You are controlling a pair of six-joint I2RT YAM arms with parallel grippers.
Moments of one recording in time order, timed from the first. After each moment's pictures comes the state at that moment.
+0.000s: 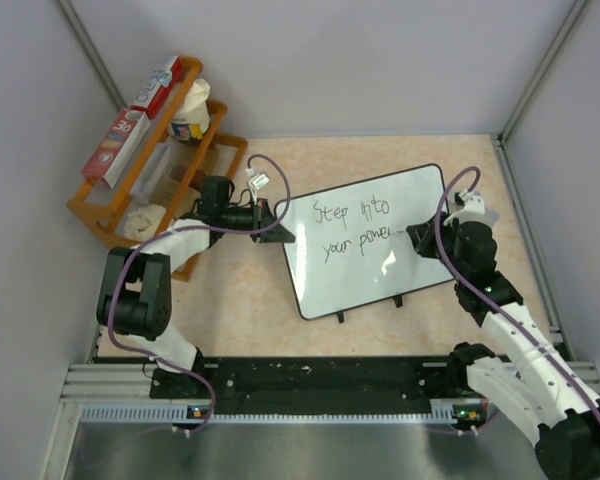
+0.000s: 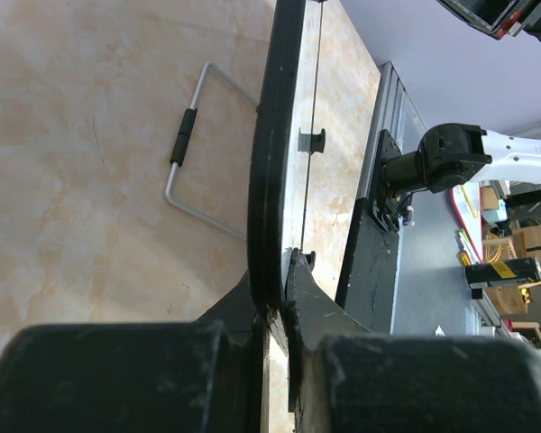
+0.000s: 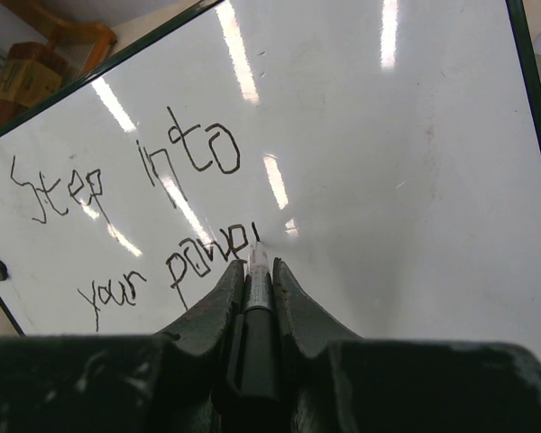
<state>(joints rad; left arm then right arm) -0.21 1.63 0.96 -0.01 1.16 -0.22 0.28 0.78 0.57 -0.07 0.01 0.47</state>
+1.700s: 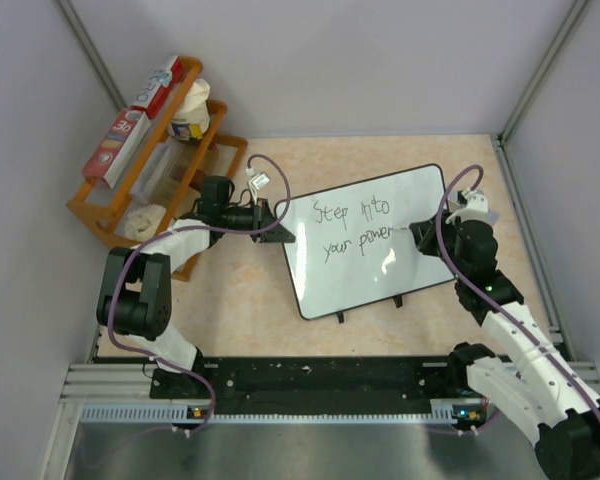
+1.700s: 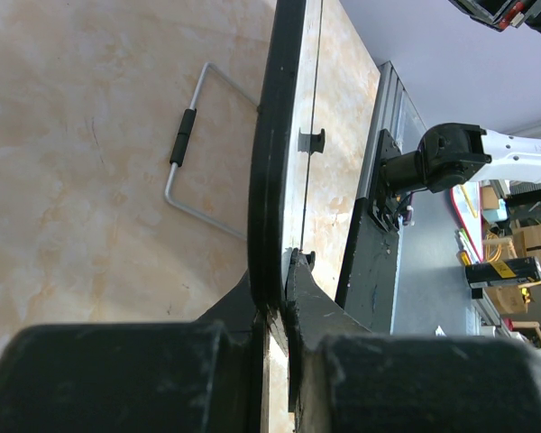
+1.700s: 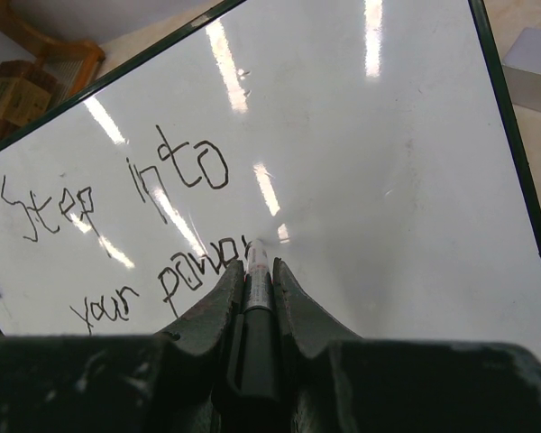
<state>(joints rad) -0.21 1.63 0.96 -0.01 1.16 -0.22 0.28 0.78 0.58 -0.07 0.05 0.47</state>
